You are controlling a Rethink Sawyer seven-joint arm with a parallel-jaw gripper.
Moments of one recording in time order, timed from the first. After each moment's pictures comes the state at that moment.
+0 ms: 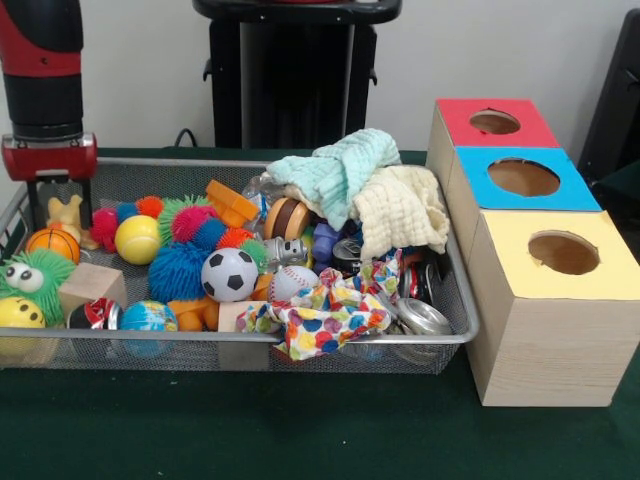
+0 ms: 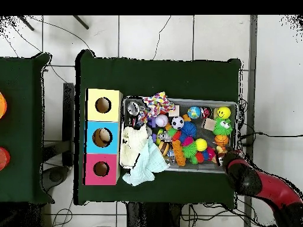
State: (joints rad) arm -1.13 -0.48 0.35 1.75 -0.68 0.19 1.13
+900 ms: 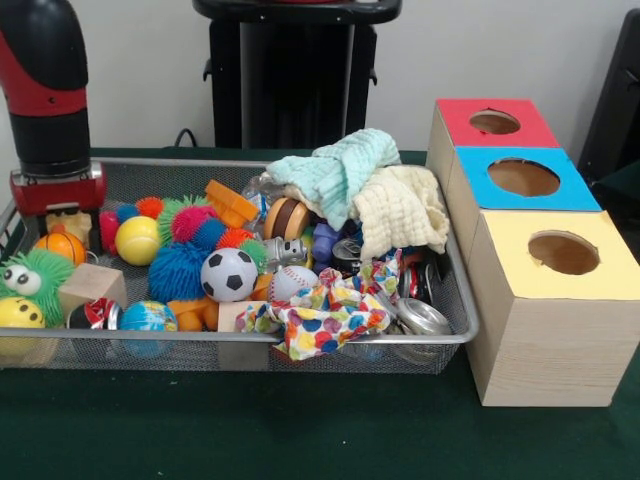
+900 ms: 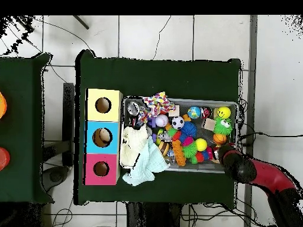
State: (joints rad) arm -1.08 -0.39 0.38 1.63 -0.71 0.31 1.13
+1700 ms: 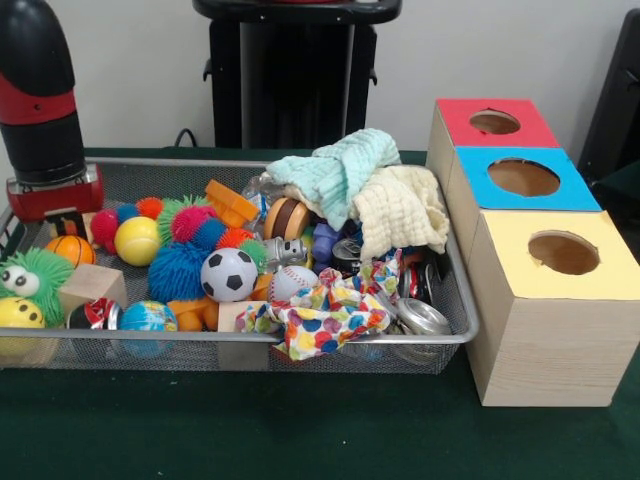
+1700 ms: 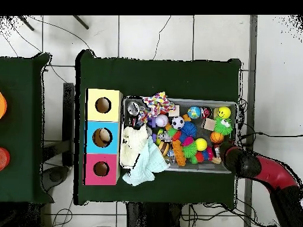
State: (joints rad) arm -1.15 -0.37 0.48 1.61 -0.71 0.44 1.13
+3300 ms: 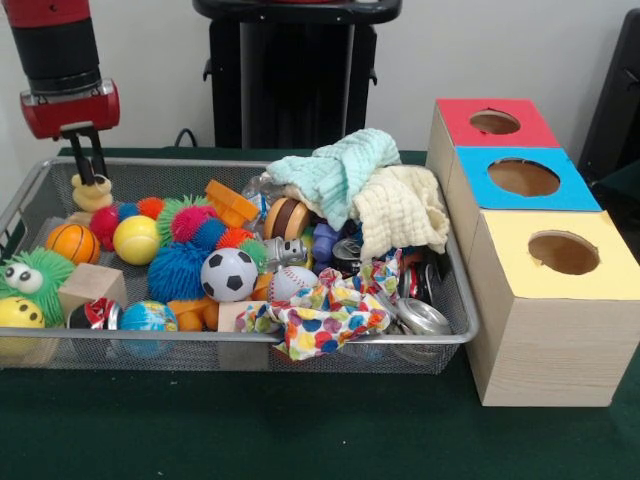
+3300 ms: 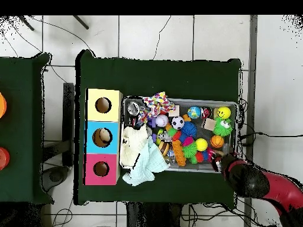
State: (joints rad) arm -1.21 -0.62 0.53 1.88 -0.65 0.44 1.13
